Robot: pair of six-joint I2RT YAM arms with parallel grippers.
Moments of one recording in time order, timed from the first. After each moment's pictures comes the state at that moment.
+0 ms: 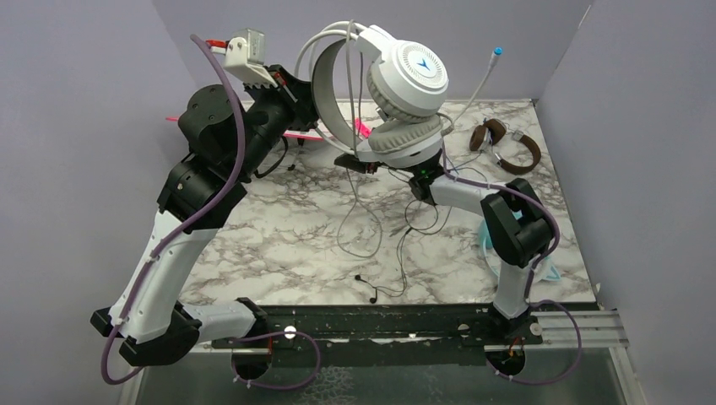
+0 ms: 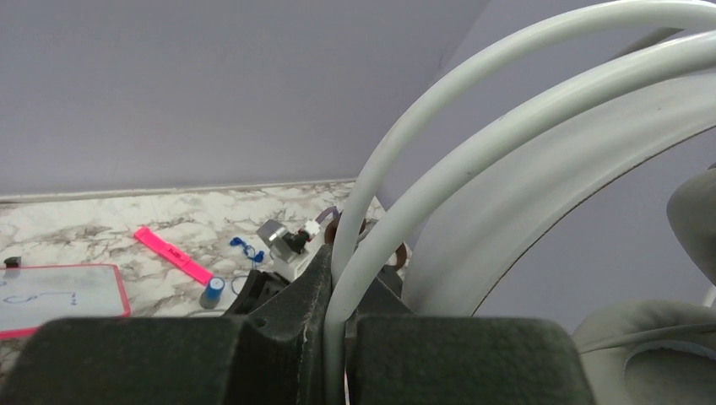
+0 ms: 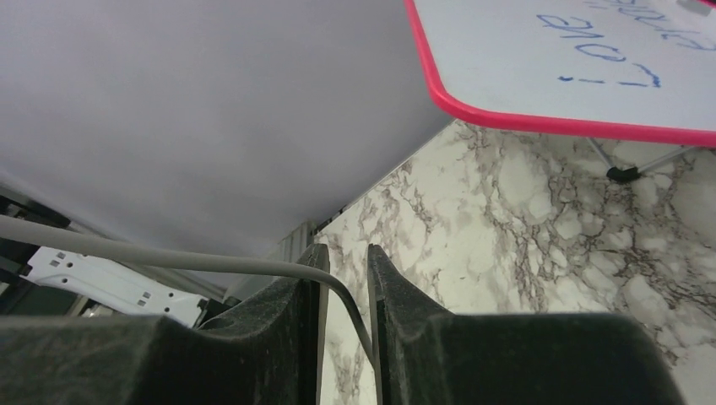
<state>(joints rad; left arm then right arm) -0.66 1.19 1.81 -0.50 -0.13 -0.48 0.56 1.89 1.18 0.90 -0.78 0.82</state>
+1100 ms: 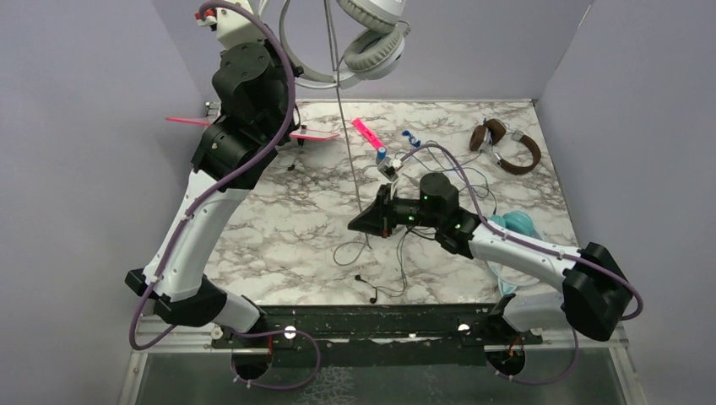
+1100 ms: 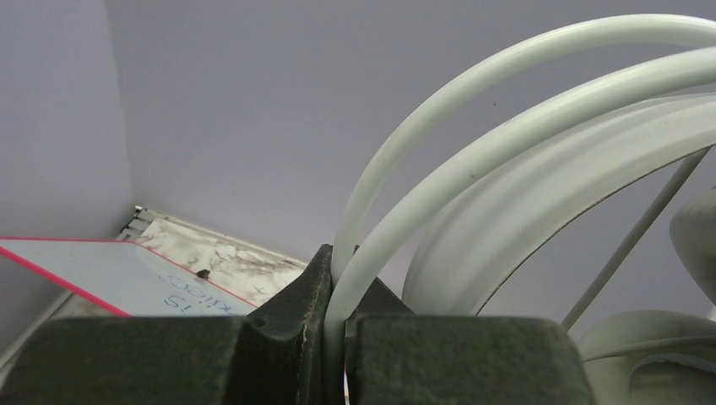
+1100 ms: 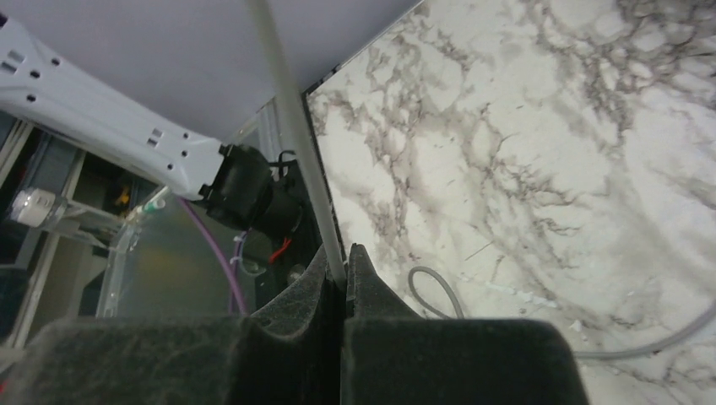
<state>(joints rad) -0.66 1.43 2.08 -0.44 -0.83 -0.23 0.78 1.33 0.77 0.42 -0.59 0.49</state>
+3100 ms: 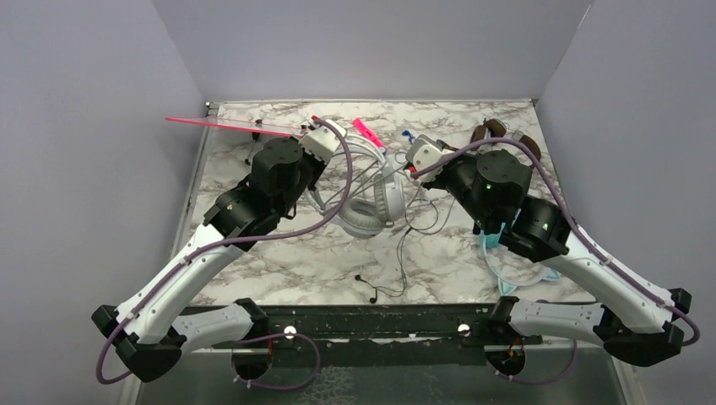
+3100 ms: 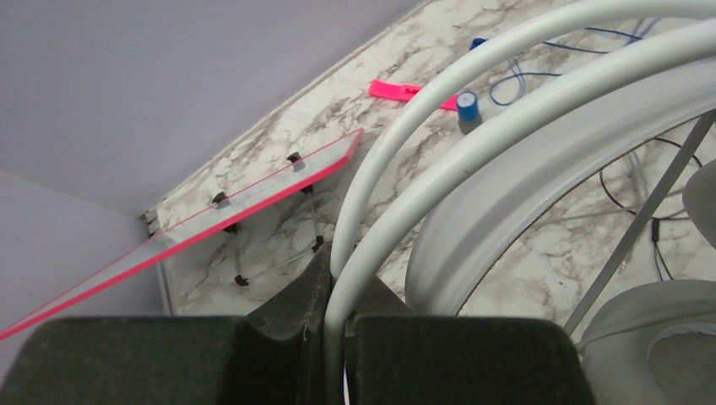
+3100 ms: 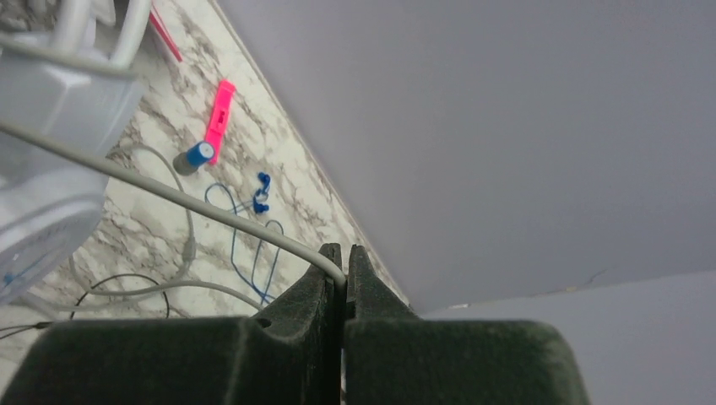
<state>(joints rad) -0.73 1.07 1.29 -0.50 -0.39 0.29 0.96 1.05 1.33 -0.44 0.55 -0.84</state>
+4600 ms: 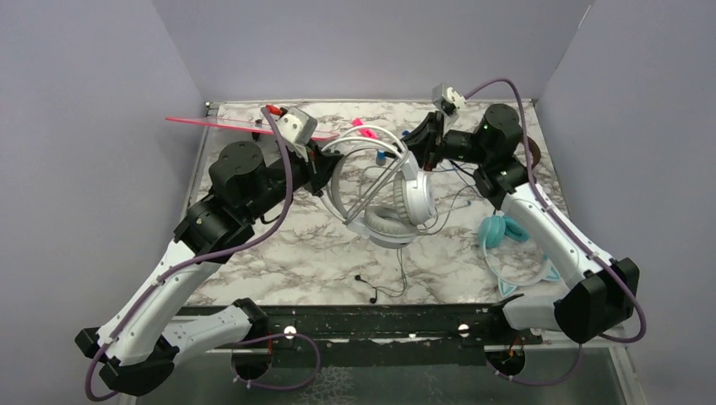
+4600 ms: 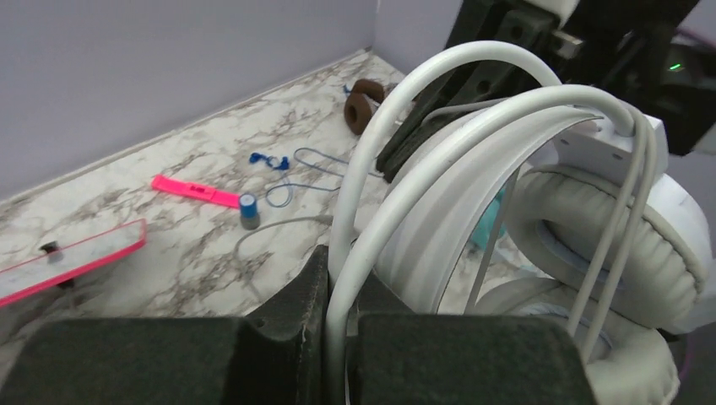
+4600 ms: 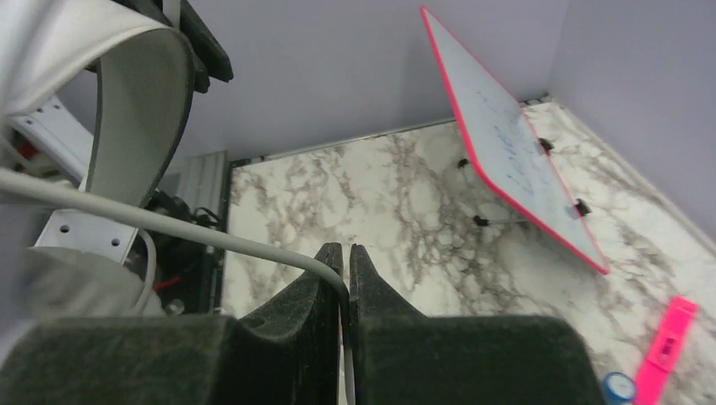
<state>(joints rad) -0.73 0.95 1.33 -0.43 0.06 -0.12 0.41 1.30 1.21 0.14 -0.94 0.07</state>
